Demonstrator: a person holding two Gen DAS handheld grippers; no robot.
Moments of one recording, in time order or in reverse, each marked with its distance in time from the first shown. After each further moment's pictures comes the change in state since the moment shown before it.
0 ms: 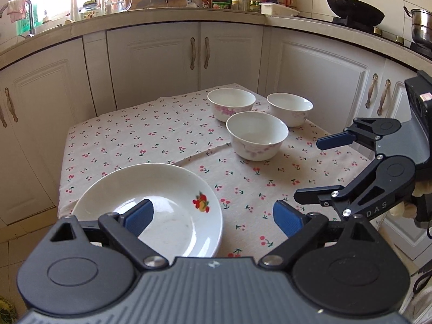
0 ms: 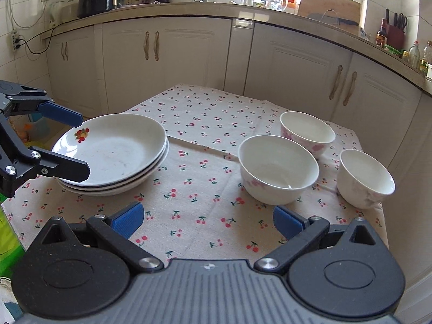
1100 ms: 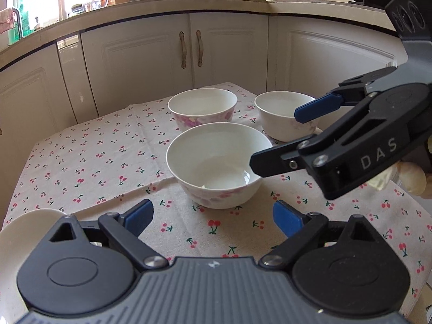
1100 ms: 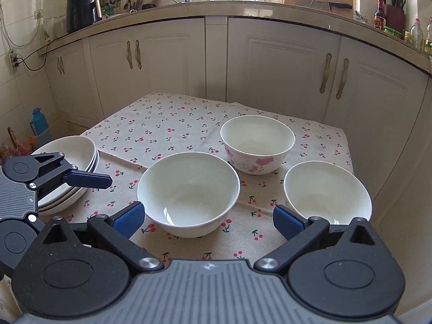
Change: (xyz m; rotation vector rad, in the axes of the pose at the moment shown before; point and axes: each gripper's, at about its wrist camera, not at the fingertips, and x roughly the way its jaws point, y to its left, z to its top) left arm 0.132 -0.085 0.041 0.010 -0.005 0.098; right arm 0.055 -0.118 0.035 0.032 0.023 0.123
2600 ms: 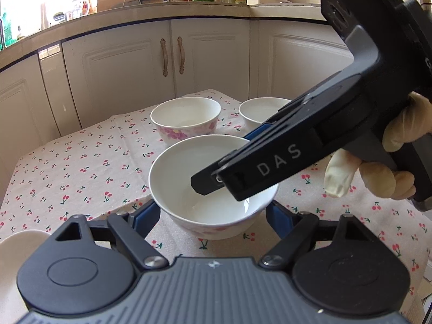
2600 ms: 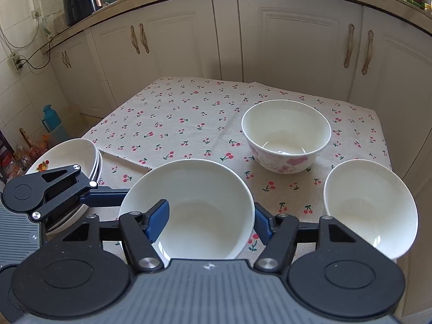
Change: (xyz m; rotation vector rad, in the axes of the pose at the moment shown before) left arm -0.003 0.001 0.007 0.055 -0.026 -0.079; right arm 0.035 0.007 0.022 0.070 0.106 0.094
